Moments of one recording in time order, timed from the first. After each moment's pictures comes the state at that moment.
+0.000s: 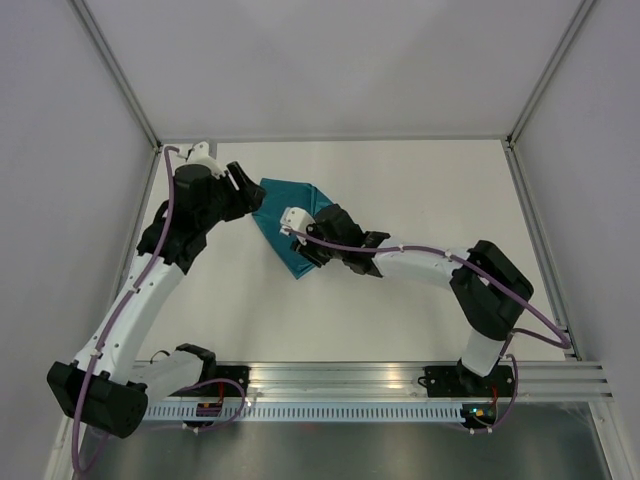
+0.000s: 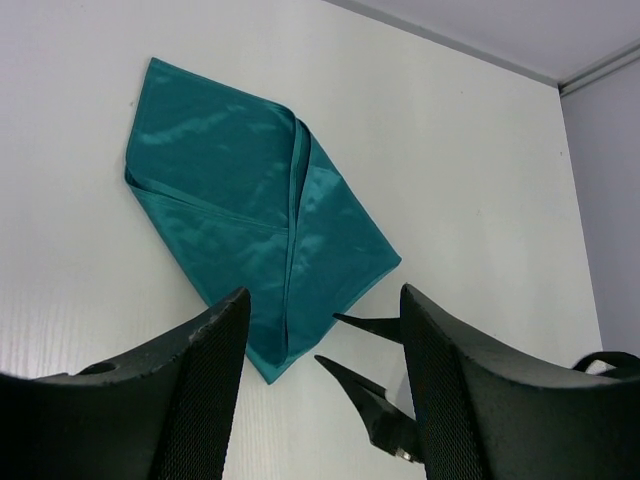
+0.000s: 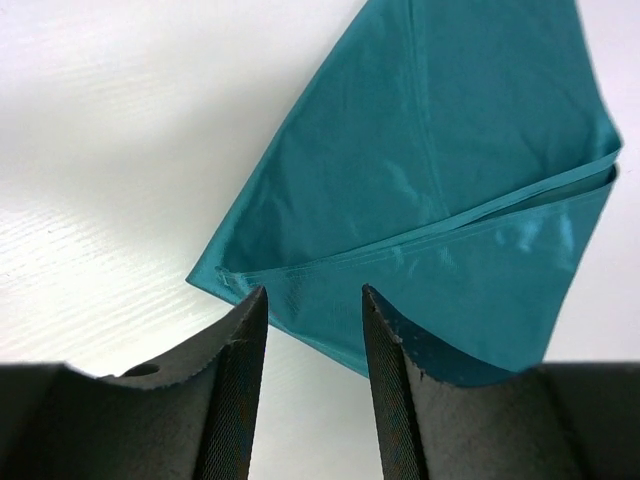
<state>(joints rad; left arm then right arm) -0.31 1.08 1.13 -0.46 -0.01 -0.54 0.88 1.78 1.13 0.04 -0.08 -0.34</state>
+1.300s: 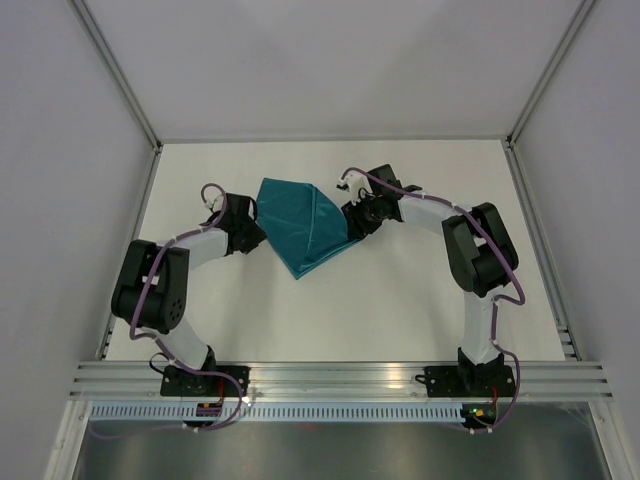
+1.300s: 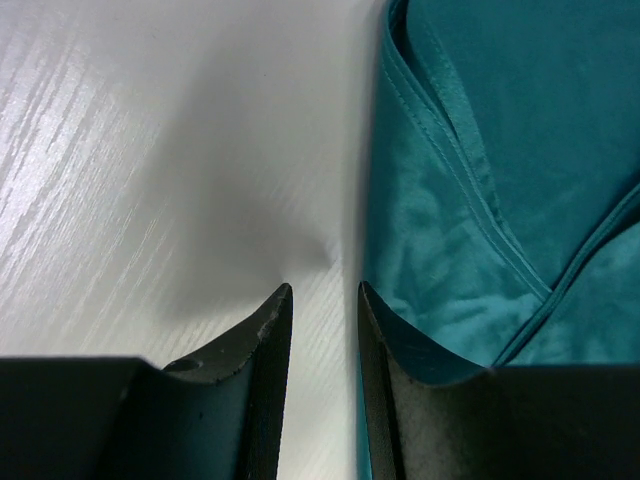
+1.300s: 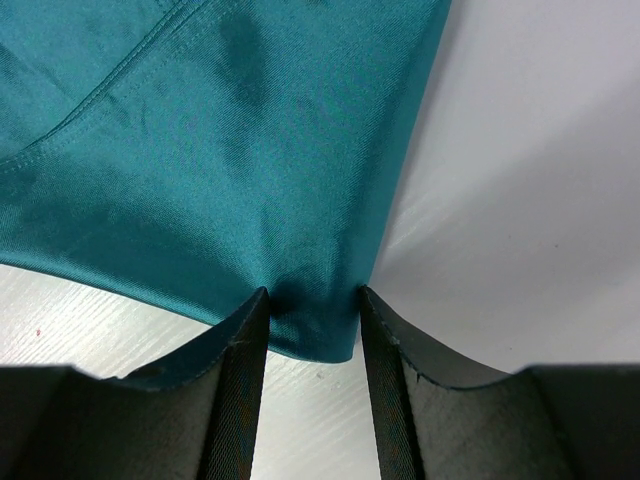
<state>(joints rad) -0.23 1.66 0.86 -0.11 -0.12 -0.87 0.43 2.04 1.38 -0.33 -0.40 -0.25</state>
